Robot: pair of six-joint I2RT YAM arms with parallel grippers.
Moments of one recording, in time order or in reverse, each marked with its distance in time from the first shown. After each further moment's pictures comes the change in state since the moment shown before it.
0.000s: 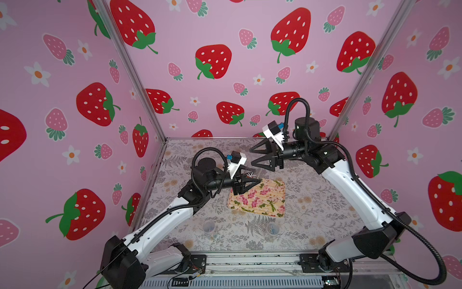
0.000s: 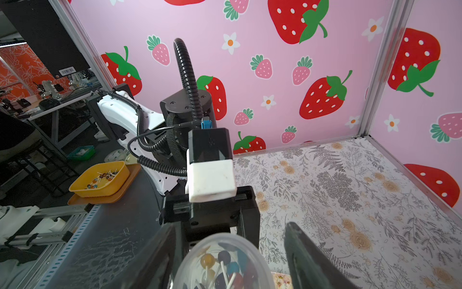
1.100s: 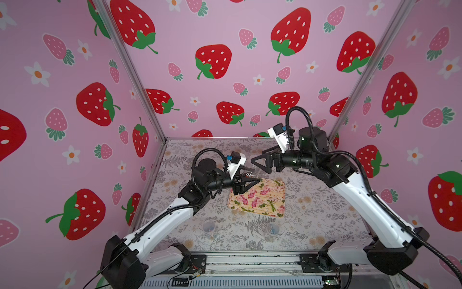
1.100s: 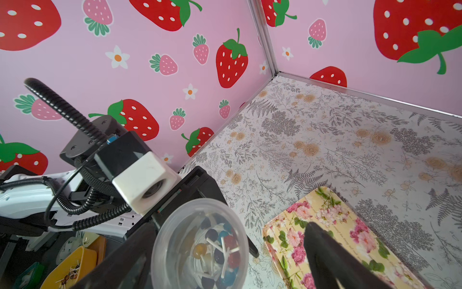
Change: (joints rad) left arm 0.000 0.000 -0.017 0.002 -0.043 0.011; right arm 0.120 -0.142 -0.074 -0.122 0.576 0.430
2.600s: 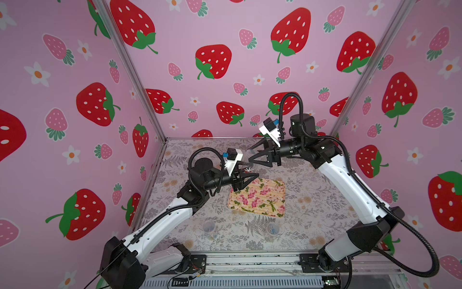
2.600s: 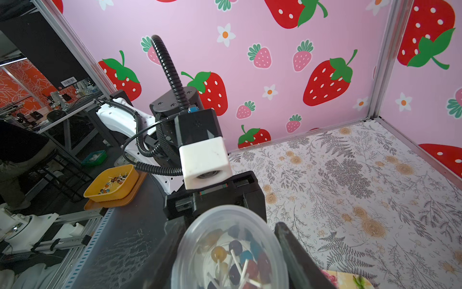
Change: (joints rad) left arm 0.012 -0.007 0.003 0.085 -0.028 -0.031; right arm -0.110 0.216 0.193 -0.003 -0.576 -0.408
